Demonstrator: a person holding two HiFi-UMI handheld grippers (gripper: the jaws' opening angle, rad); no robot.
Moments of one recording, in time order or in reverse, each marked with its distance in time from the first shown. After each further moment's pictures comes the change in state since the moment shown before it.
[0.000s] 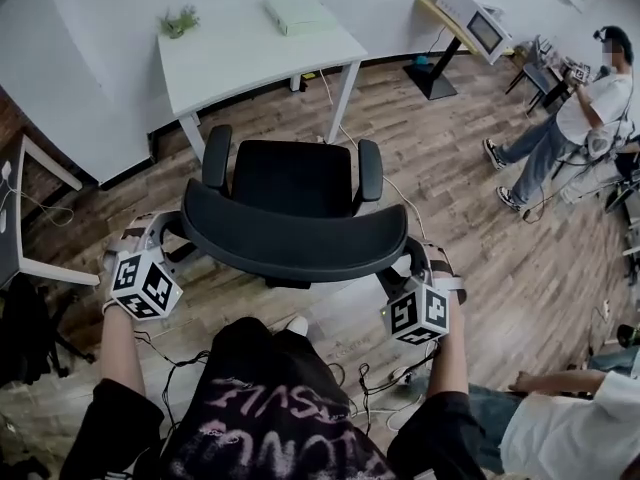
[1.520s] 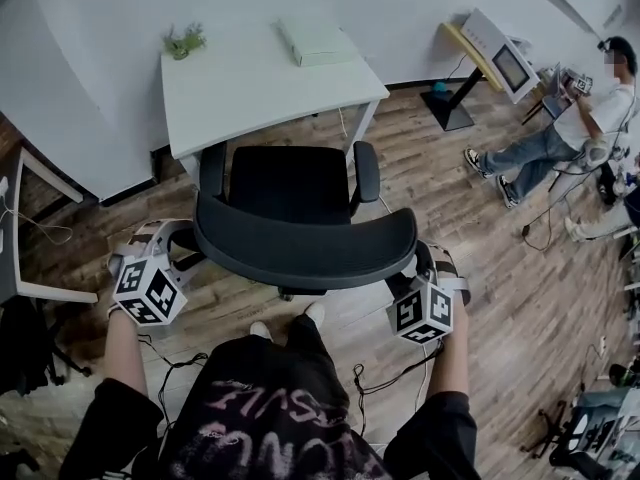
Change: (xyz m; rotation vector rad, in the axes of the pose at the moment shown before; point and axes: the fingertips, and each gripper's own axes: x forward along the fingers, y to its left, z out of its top) left arm 0.087 0.131 -0.015 -0.058 -0.007 -0.038; right arm 0.144 -0.138 0.011 -0.043 0.003 0.039
